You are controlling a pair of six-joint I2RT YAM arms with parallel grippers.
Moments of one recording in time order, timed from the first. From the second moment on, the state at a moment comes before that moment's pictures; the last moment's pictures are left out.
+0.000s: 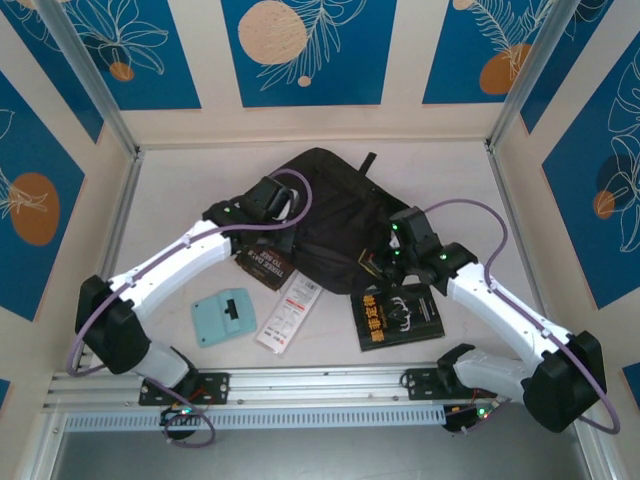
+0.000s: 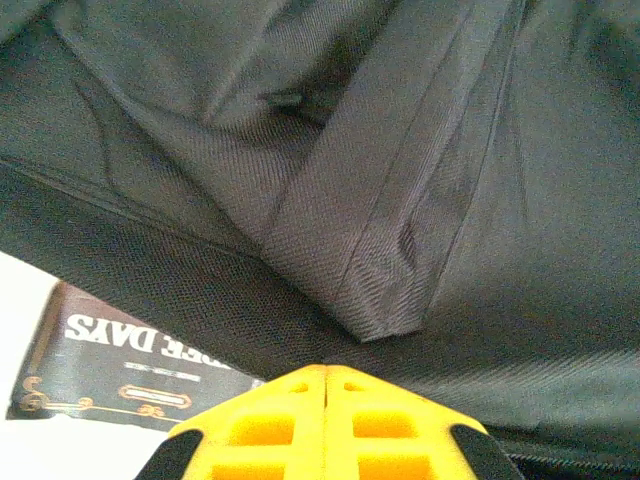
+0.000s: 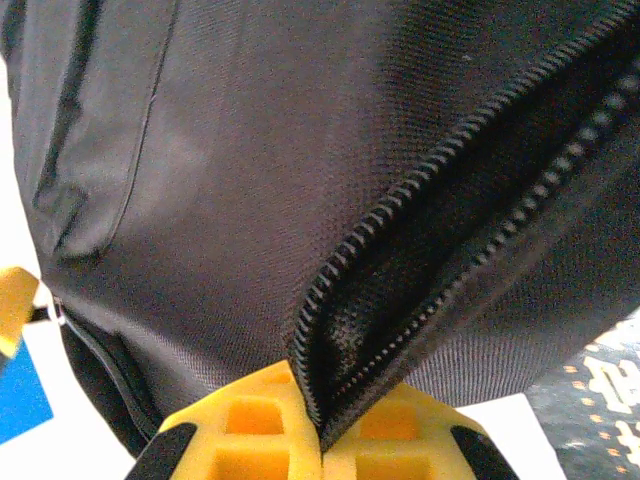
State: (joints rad) left arm -0.68 1.48 1.33 -0.81 -0.10 -0.36; right arm 0.55 1.12 0.86 -0.61 -0.26 1.10
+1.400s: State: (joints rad) left arm -0.65 1.19 1.04 -0.91 -0.22 -0.43; right arm 0.61 1.26 1.05 -0.80 0.04 0.77
